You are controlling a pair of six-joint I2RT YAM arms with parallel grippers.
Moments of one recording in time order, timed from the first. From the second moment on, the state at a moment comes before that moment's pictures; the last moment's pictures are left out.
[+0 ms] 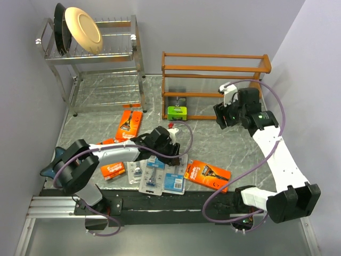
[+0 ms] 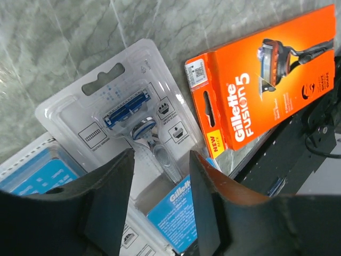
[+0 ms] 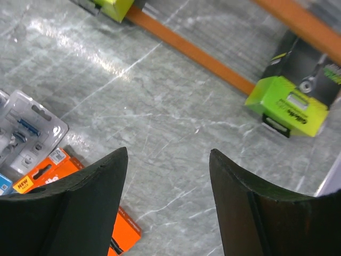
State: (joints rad) left arm -0.89 1.58 0.85 -0.08 0.26 -0.45; right arm 0.18 1.18 1.20 -0.76 -0.17 -0.29
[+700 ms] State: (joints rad) left arm -0.91 1.80 1.05 -0.16 0.17 -0.51; right arm 0.18 1.08 1.14 -0.85 -0.23 -0.35
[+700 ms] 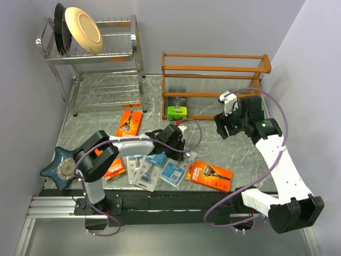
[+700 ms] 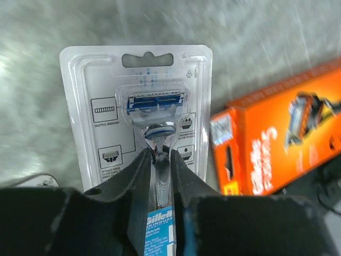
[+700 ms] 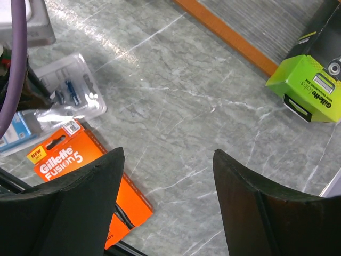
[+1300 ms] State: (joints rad) left arm -0.74 1.88 1.20 -0.18 0.02 -0.38; right arm 0.17 1.12 1.14 -0.85 -0.23 -0.38
